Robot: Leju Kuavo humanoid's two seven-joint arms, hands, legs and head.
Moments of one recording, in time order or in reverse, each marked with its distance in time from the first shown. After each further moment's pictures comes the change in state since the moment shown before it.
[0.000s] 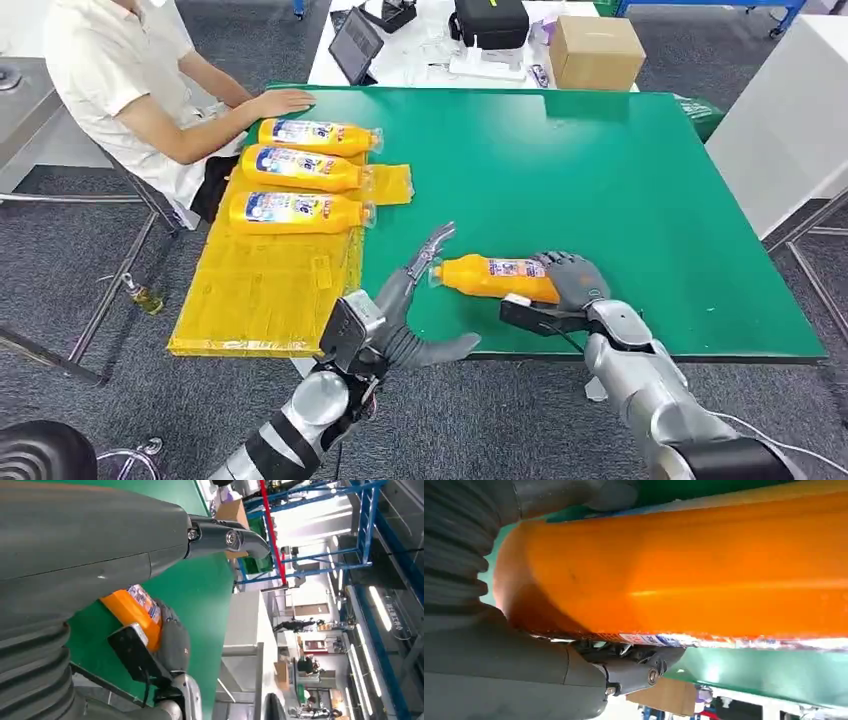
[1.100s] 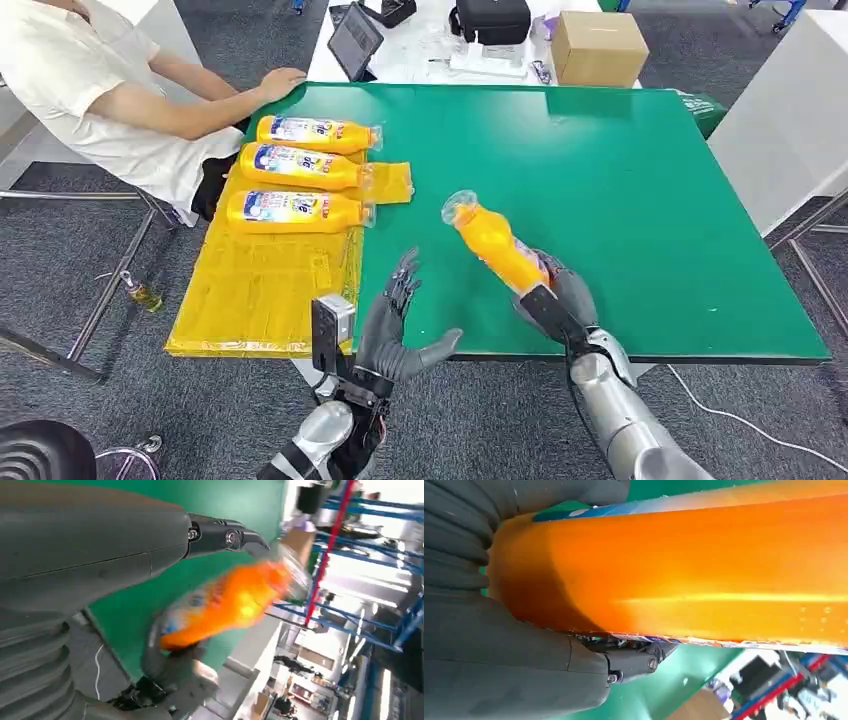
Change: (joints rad) left arm 0.125 -0.050 0.028 0.061 0.337 0.120 -0.022; right arm 0.205 0.090 -0.105 -0.282 -0.806 0.011 -0.280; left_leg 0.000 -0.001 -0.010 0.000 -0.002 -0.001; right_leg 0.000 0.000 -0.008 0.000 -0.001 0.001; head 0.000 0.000
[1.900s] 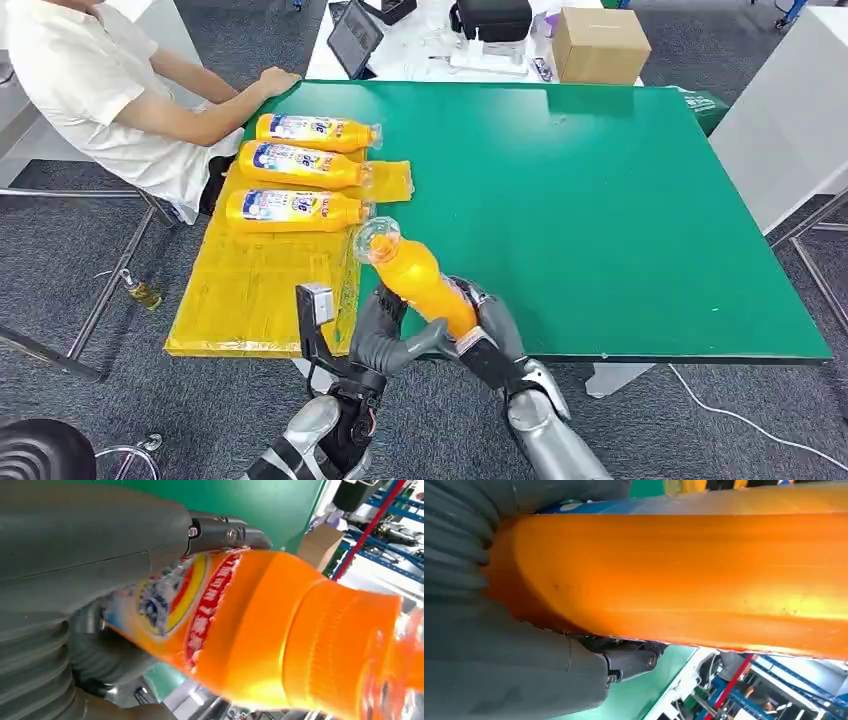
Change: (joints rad) left arm -0.021 0.018 0.015 -0.017 0.191 -0.025 0.081; right arm 0.191 0.134 0.251 -0.307 -0.103 0.054 -0.044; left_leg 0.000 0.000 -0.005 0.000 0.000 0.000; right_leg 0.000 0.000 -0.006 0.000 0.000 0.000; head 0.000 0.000
